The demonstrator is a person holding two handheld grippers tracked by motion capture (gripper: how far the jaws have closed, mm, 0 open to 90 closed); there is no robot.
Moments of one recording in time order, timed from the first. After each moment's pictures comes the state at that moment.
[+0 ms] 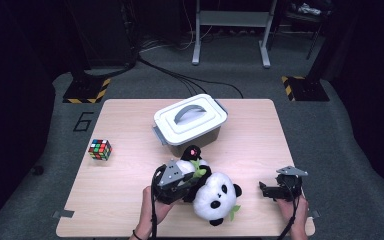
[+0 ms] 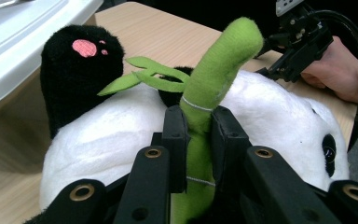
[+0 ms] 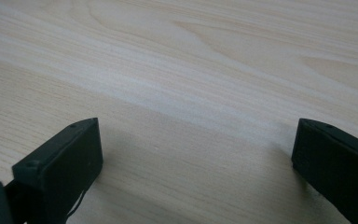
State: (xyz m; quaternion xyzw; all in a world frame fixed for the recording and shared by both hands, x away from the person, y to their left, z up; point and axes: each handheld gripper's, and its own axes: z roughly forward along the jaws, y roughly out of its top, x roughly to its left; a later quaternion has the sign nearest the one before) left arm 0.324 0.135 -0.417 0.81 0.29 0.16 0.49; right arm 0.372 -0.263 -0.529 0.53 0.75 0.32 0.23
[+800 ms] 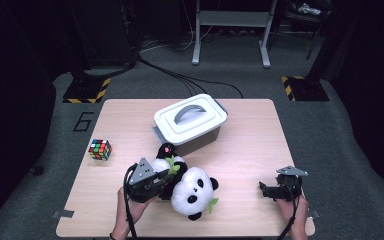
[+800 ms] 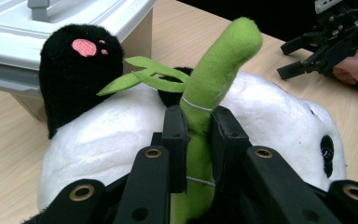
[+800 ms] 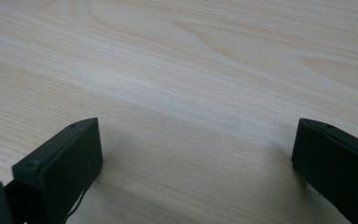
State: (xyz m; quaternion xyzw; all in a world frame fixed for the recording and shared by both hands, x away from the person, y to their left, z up) left arm 0.325 0.197 -0.415 0.79 0.33 0.18 0.49; right arm 0.372 -0.263 -0.529 0.53 0.75 0.32 0.23
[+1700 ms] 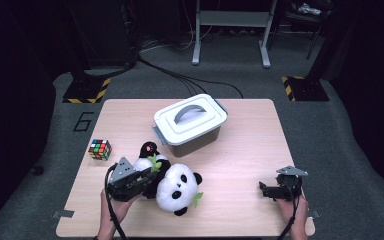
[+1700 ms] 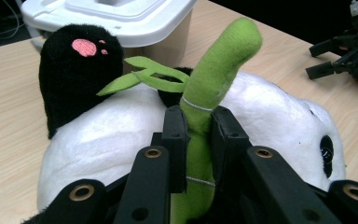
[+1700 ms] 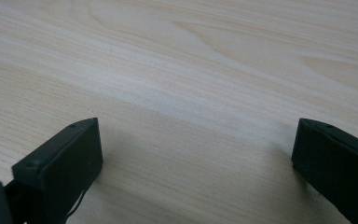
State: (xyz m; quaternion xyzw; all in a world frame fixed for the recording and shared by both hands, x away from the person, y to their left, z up) left arm 0.325 0.244 -0.418 0.78 0.36 0.19 0.48; right arm 0.372 -0.263 -0.529 0.53 0.75 0.32 0.23
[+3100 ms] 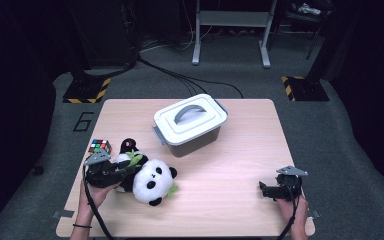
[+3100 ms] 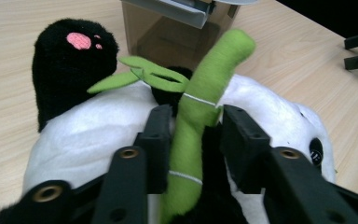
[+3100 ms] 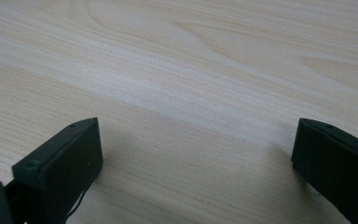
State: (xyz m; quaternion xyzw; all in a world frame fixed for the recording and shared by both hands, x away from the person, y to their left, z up) left arm 0.370 0.319 -0.442 0.77 0.41 0.14 0.47; right arm 0.373 -0.263 -0.529 0.53 0.75 0.32 0.23
